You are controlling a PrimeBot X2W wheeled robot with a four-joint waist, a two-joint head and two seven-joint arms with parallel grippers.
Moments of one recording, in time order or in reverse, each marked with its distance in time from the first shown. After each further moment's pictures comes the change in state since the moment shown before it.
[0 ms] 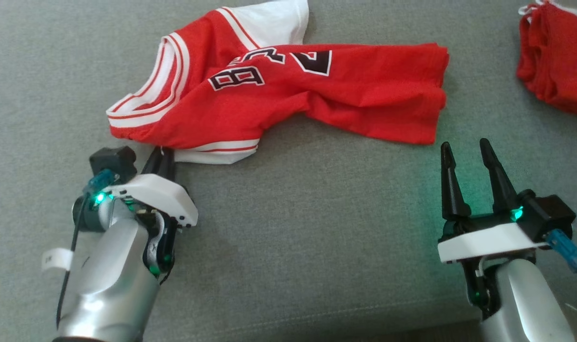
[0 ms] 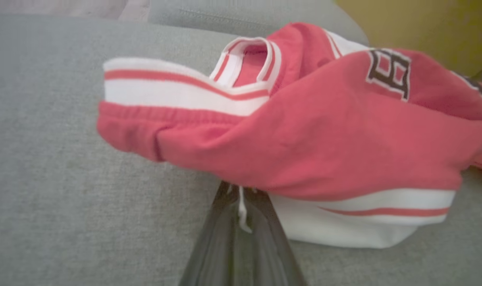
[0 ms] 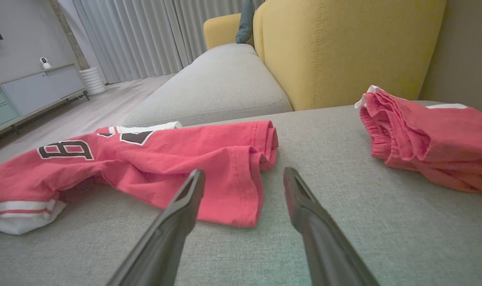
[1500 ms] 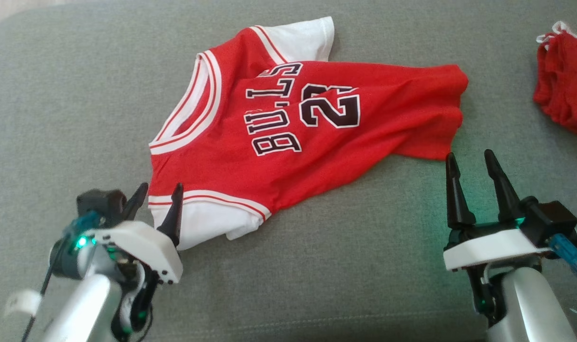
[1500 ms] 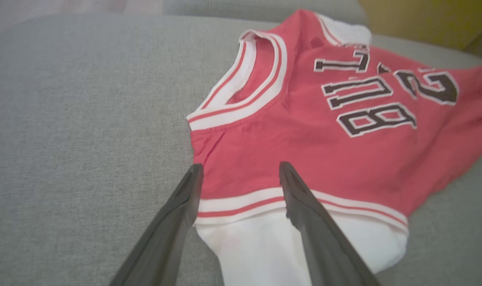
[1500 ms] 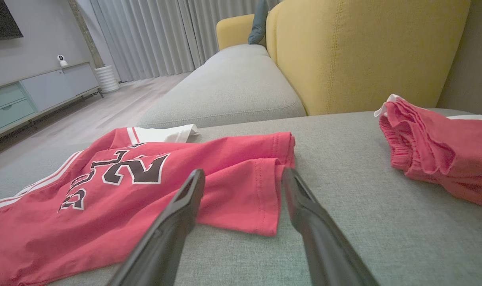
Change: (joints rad) left arm 0.341 0.176 -0.005 -0.569 -0.023 0.116 0.247; right arm 0.031 0.000 -0.034 -0.004 -0.021 0.000 0.038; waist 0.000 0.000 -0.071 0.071
